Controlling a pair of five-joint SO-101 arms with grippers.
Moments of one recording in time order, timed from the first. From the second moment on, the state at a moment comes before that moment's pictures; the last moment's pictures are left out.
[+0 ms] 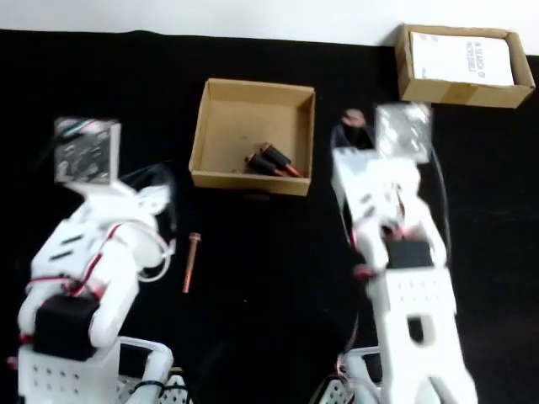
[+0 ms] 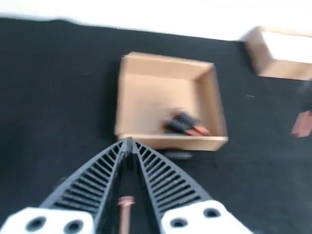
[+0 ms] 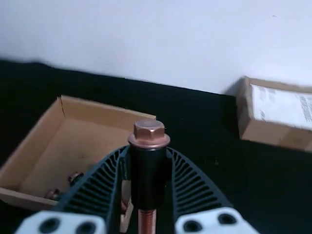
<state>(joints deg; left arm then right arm) 0.5 -71.5 41.5 62.8 8.6 -12.4 -41.7 43.1 24.8 7.4</state>
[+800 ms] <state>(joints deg) -13.2 -103.3 95.4 52.4 27.8 -26.0 8.4 15.8 24.8 45.7</state>
